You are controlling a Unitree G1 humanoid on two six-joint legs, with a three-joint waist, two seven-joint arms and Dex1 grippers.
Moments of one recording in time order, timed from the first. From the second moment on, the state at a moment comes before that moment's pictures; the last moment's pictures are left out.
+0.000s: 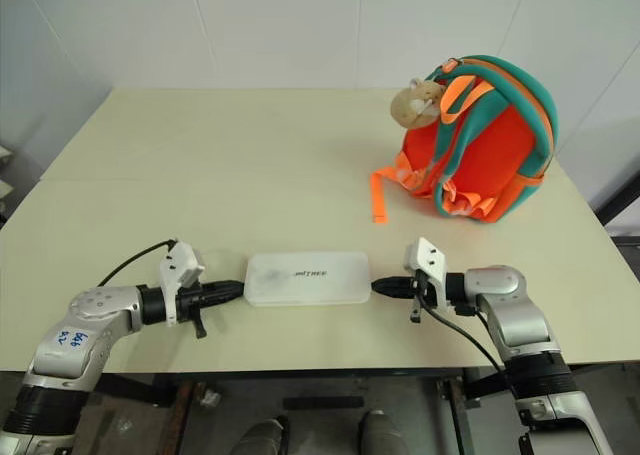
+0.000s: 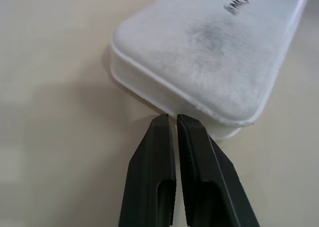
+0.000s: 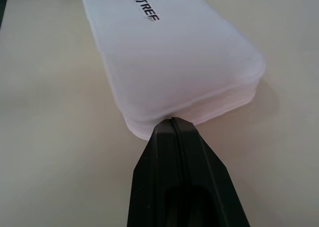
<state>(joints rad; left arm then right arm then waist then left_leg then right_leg) -0.22 0.66 0.06 -0.13 -0.33 0.53 -0.90 -0.44 -0.60 0.05 0.17 0.22 0.21 1.24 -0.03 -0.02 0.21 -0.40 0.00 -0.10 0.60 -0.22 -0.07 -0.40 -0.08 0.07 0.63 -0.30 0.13</state>
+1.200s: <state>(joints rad) -0.27 0.72 0.03 -0.07 -0.32 0.53 -0.90 -0.46 -0.68 0.04 0.22 0.26 0.25 1.25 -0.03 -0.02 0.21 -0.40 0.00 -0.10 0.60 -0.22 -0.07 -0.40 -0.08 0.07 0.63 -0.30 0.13</state>
